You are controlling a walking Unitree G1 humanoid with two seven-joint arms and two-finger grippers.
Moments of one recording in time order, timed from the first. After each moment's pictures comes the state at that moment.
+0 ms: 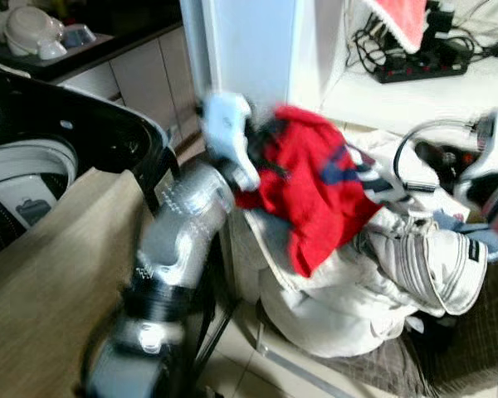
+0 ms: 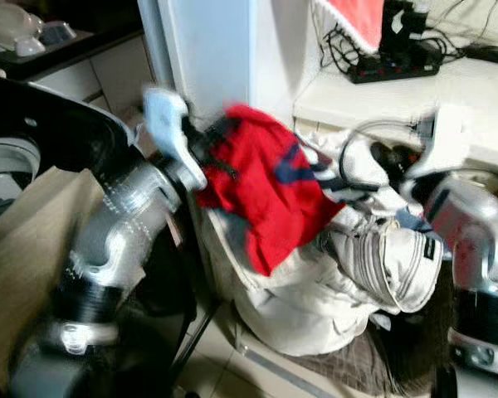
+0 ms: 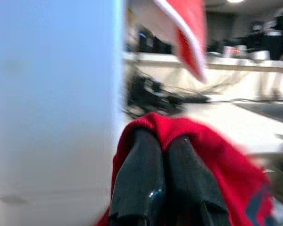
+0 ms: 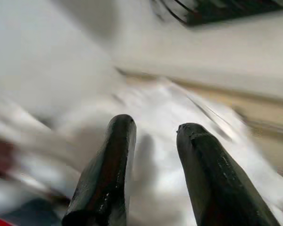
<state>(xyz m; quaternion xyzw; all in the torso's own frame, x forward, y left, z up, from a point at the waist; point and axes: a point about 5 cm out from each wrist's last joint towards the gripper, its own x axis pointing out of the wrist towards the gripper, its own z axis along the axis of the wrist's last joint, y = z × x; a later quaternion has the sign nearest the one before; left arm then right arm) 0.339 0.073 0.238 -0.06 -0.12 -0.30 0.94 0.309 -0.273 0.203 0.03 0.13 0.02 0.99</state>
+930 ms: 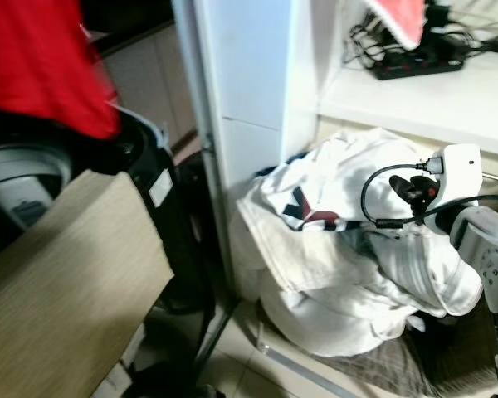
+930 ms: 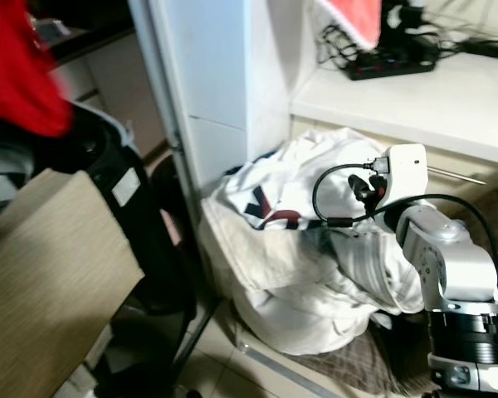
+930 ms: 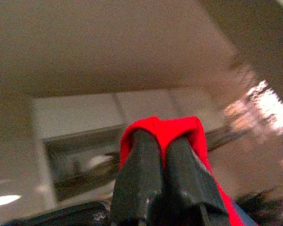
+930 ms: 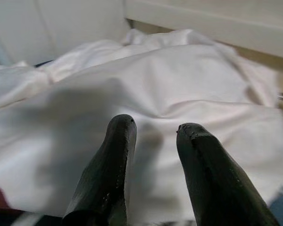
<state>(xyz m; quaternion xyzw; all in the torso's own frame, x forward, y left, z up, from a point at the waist) 0.317 0.305 0.476 0.31 -0.33 0.21 0.86 0.308 -0.243 0.169 -0.03 0.16 0.05 0.99</state>
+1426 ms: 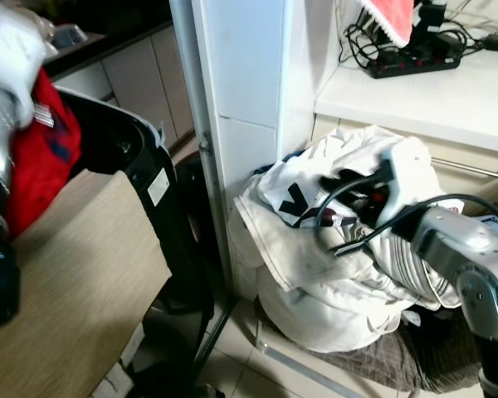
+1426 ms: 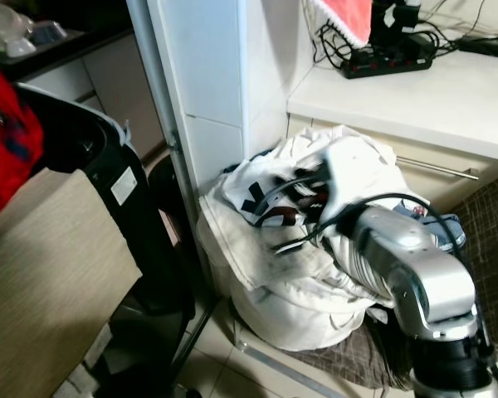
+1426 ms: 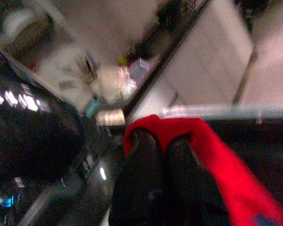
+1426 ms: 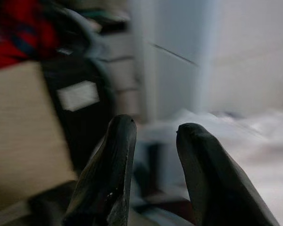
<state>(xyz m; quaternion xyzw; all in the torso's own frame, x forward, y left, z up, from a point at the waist) 0.375 0.335 0.265 0.32 0.08 0.14 0.94 0.276 -0.152 0.204 -0.02 0.07 0.35 0.94</state>
